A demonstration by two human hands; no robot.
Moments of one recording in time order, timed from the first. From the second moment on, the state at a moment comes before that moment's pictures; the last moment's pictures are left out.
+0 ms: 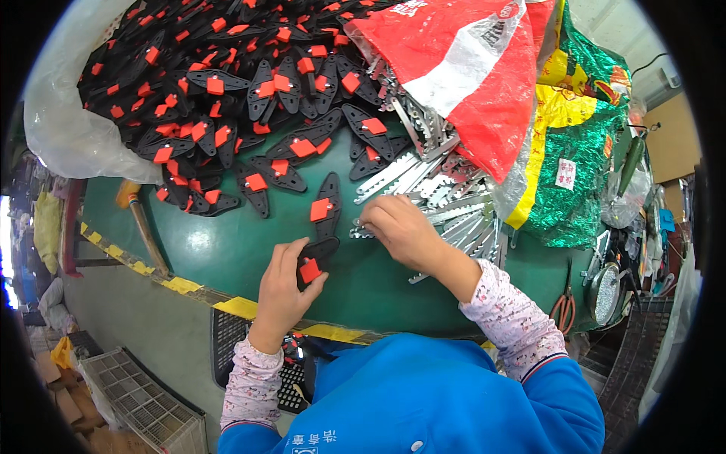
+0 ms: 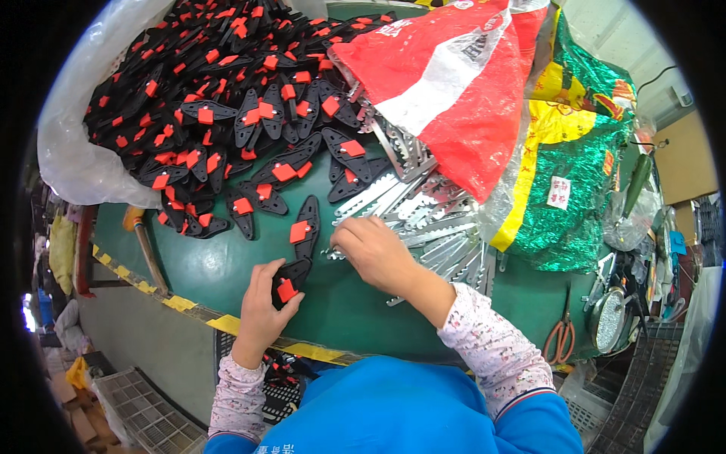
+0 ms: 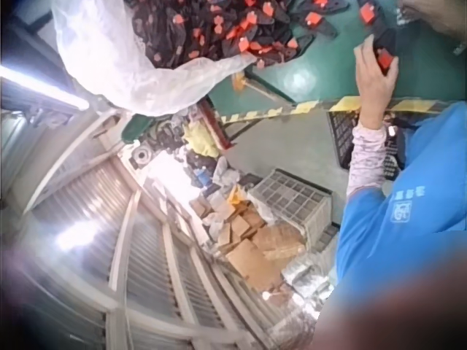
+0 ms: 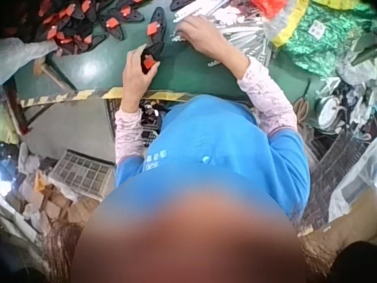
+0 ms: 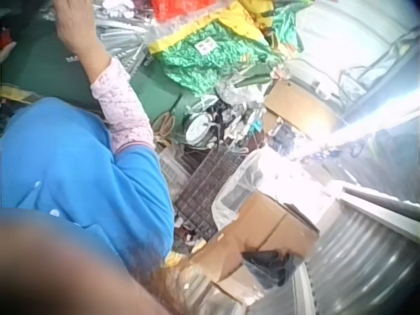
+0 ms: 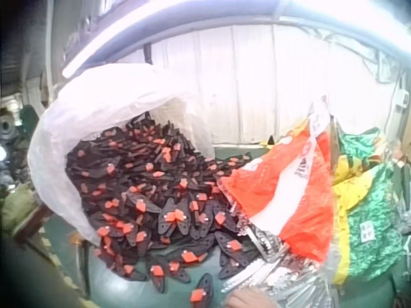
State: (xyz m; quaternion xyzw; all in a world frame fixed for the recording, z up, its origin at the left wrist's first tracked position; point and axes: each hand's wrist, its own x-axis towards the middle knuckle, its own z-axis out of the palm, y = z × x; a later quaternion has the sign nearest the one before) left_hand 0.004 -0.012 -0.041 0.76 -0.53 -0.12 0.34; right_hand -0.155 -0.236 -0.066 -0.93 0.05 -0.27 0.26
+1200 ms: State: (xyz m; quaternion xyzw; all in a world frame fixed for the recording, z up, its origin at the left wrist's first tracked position) left_hand 0.002 -0.039 -0.041 0.73 -0.61 -0.07 0.30; right_hand -0.177 -0.231 -0.069 -0.97 0.09 -0.19 0.09
